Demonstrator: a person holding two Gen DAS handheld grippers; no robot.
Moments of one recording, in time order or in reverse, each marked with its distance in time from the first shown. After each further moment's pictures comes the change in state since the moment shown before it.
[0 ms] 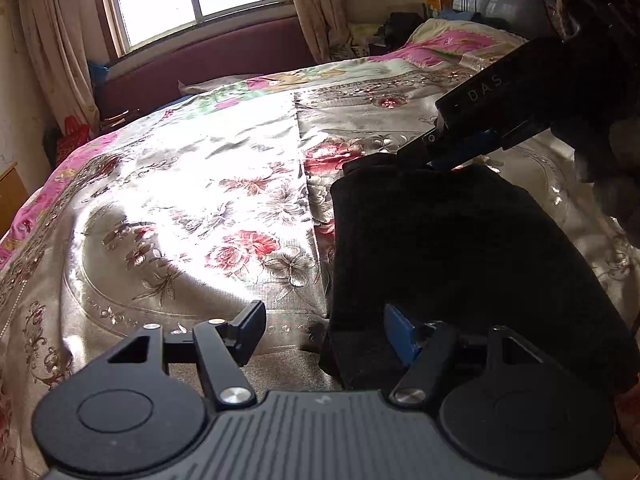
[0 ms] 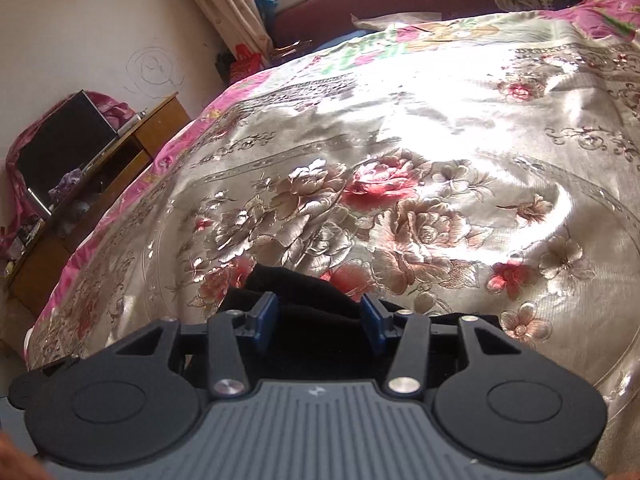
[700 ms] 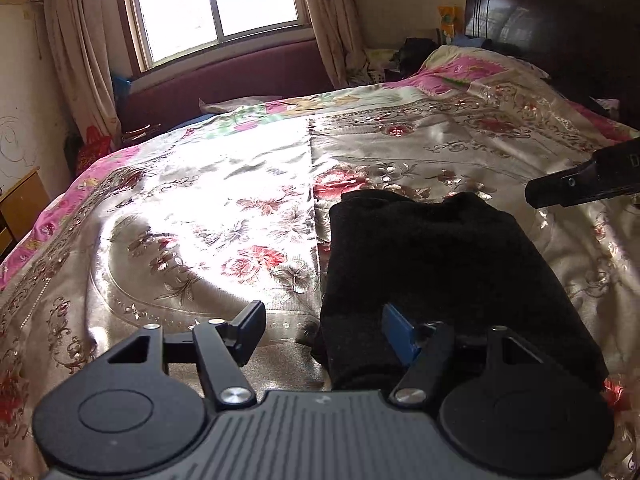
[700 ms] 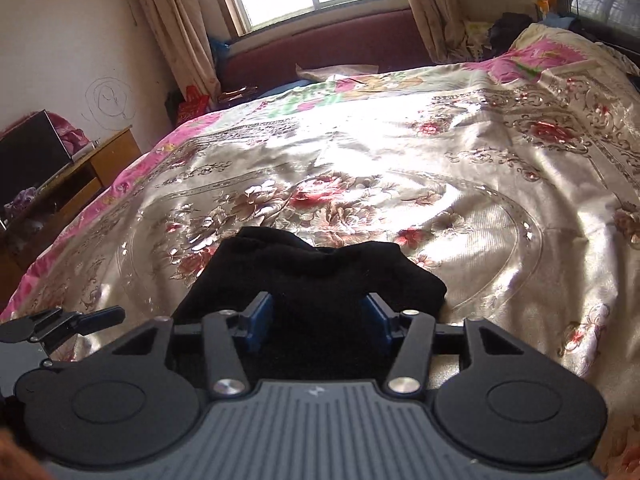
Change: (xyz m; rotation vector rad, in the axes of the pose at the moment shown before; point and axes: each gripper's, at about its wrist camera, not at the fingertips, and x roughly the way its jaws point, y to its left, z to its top) left arm -0.050 -0.017 -0.006 -0.028 -0.084 0.053; right arm -0.124 0.038 -0.088 0.072 -0.221 -0.222
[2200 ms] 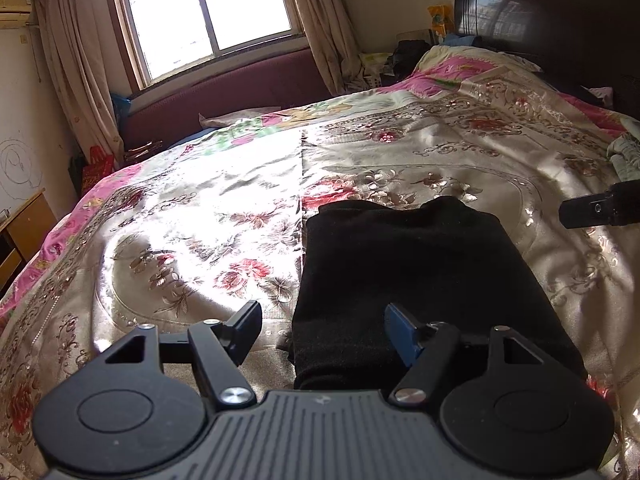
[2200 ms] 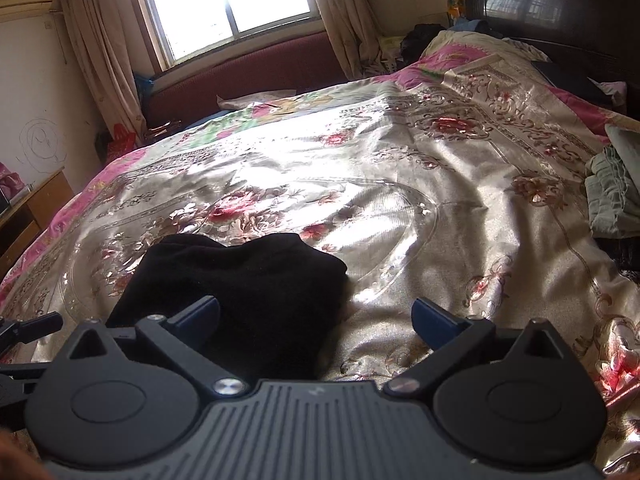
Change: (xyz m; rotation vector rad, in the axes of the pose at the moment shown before) left arm -0.010 -0.031 0.004 0.047 -0.014 0.035; right arm -0.019 -0.034 -0.032 0.065 -0.053 -0.233
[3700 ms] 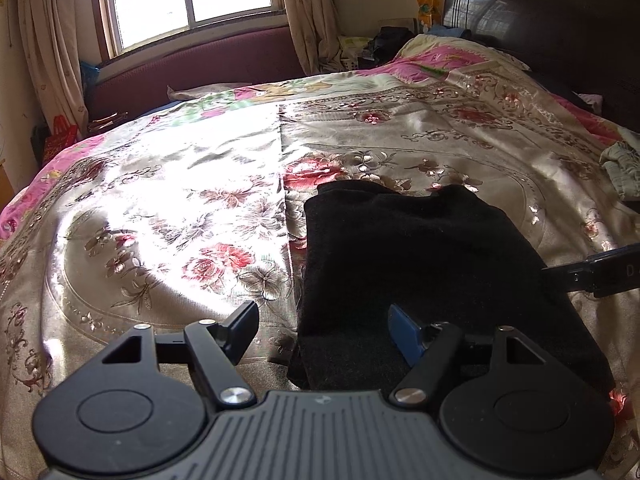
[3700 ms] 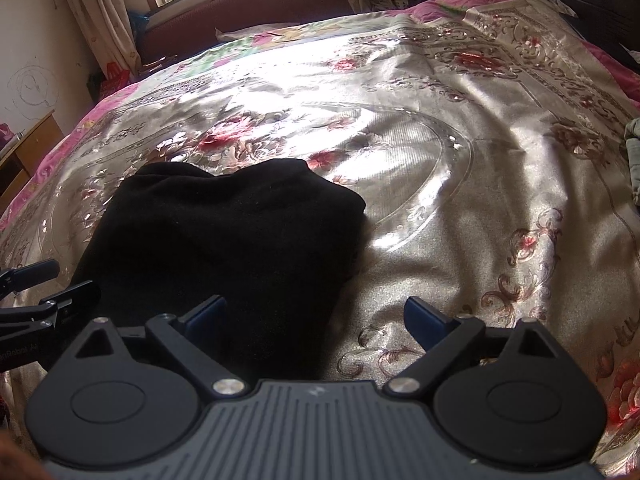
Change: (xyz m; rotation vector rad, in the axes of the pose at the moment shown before) left arm 0.053 0.033 0.002 -0.047 0.057 -0.149; right arm 0.062 0.005 -0.008 0.012 0.225 0.025
